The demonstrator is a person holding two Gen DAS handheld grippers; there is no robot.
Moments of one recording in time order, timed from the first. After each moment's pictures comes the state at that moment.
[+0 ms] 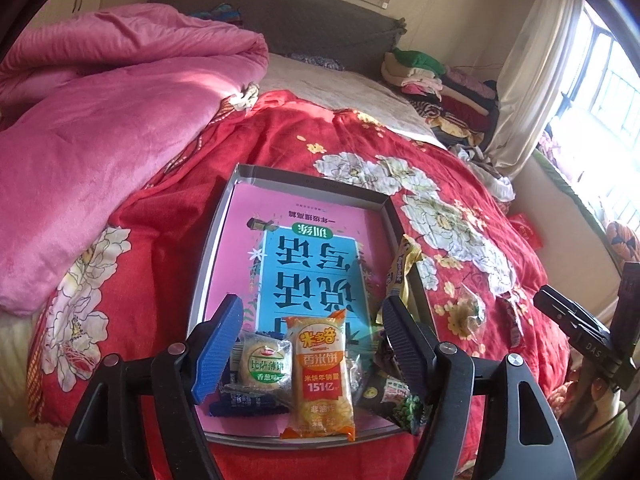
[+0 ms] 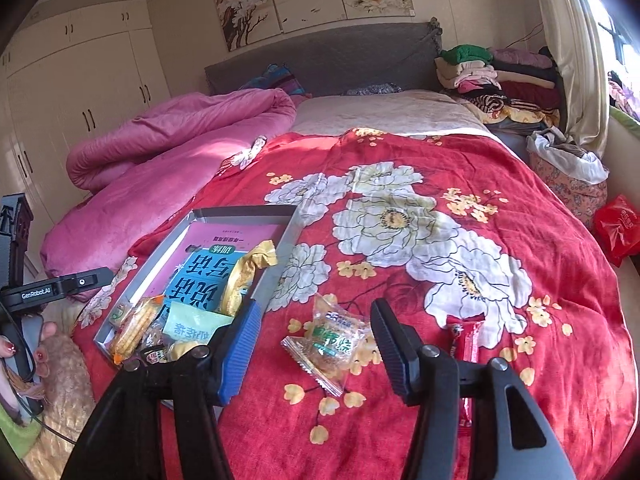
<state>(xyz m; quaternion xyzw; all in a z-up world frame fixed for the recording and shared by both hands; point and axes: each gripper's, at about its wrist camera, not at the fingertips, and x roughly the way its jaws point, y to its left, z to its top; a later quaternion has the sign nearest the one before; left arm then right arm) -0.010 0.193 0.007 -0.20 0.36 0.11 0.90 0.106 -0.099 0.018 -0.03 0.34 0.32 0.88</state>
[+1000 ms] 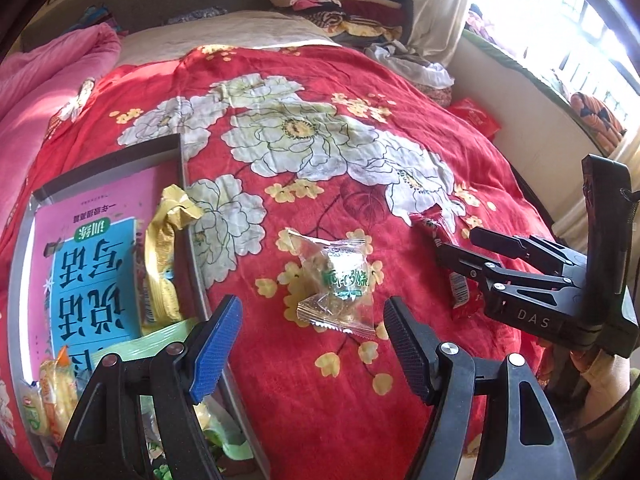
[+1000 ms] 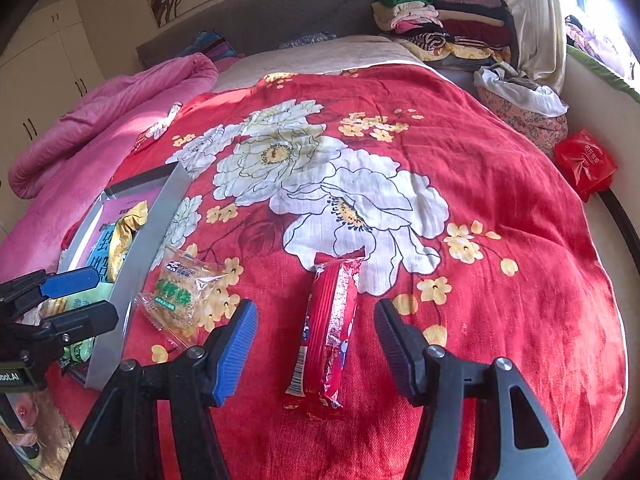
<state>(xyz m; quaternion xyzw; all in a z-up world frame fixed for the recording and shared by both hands) 0.121 0.013 -0.039 -0.07 0.48 -0.03 0.87 0.170 -0.159 -0.047 -0.03 0.44 0.24 0.86</state>
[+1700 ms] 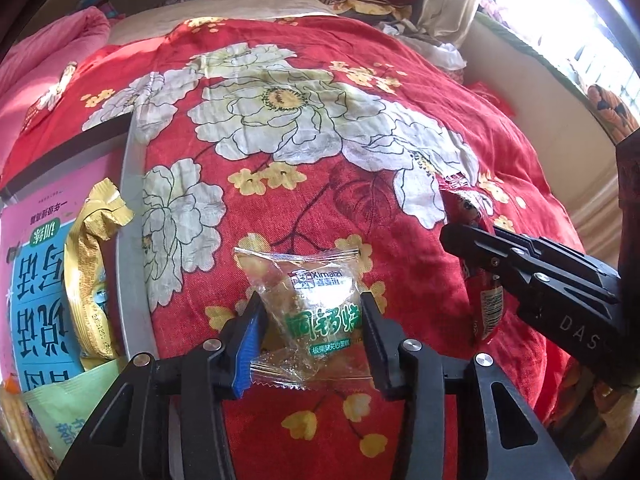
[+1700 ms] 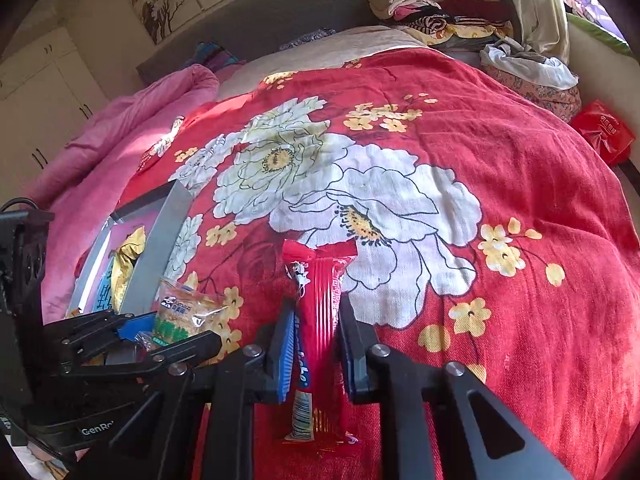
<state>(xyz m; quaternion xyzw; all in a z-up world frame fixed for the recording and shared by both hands) 0.161 -0.008 -0.073 -0.08 0.51 -0.02 0.86 0.194 -0.158 -0.057 0.04 0.45 0.28 0.85</state>
